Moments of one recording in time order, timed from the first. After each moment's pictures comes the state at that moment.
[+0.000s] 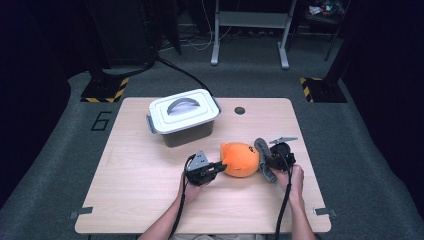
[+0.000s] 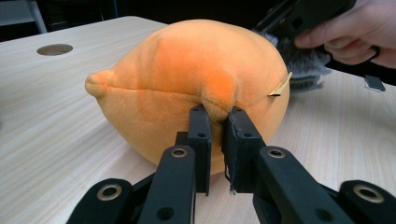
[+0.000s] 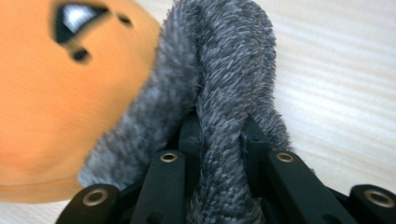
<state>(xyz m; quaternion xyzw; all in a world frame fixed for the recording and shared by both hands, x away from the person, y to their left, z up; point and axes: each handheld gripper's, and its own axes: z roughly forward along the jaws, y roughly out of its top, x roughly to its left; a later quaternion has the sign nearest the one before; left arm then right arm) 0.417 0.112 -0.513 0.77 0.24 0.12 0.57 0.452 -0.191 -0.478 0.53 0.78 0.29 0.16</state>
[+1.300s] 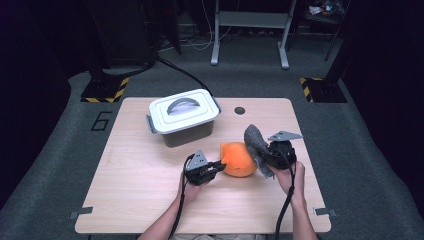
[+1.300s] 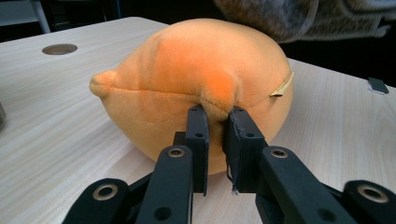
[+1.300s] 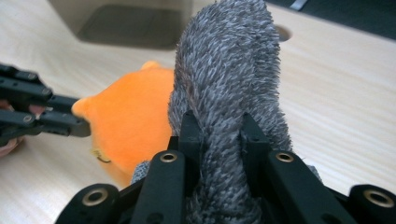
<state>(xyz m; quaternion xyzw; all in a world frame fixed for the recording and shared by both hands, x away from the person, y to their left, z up) 0.419 0.115 -0.513 0.77 0.24 0.12 0.57 0.415 -0.166 -0.407 0.44 0.79 0.37 0.20</state>
